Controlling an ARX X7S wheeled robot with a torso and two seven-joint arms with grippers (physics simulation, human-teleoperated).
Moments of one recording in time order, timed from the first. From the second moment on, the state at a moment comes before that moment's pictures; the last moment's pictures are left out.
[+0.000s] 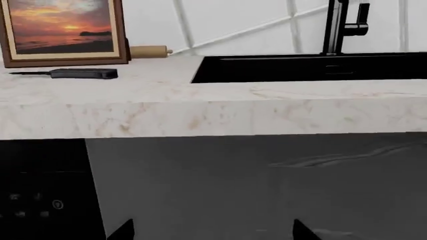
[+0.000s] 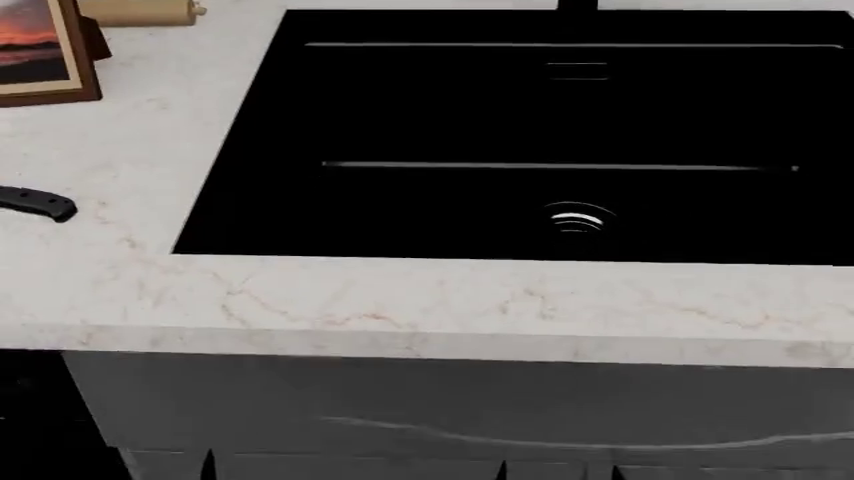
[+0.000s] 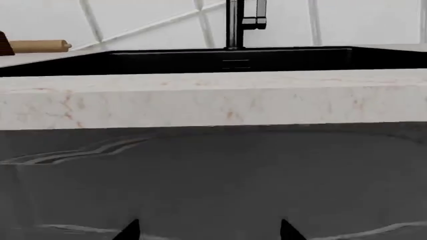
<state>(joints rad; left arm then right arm) -0.01 -0.15 0.18 -0.01 -0.13 0.04 -0.17 0.02 0.12 -0.16 0.04 0.14 -0.03 0.16</state>
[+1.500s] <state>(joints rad) -0.02 -0.19 0.22 -0.01 -0.19 0.07 -0.21 0.03 0.16 -0.21 0.05 0.20 -0.07 0.22</state>
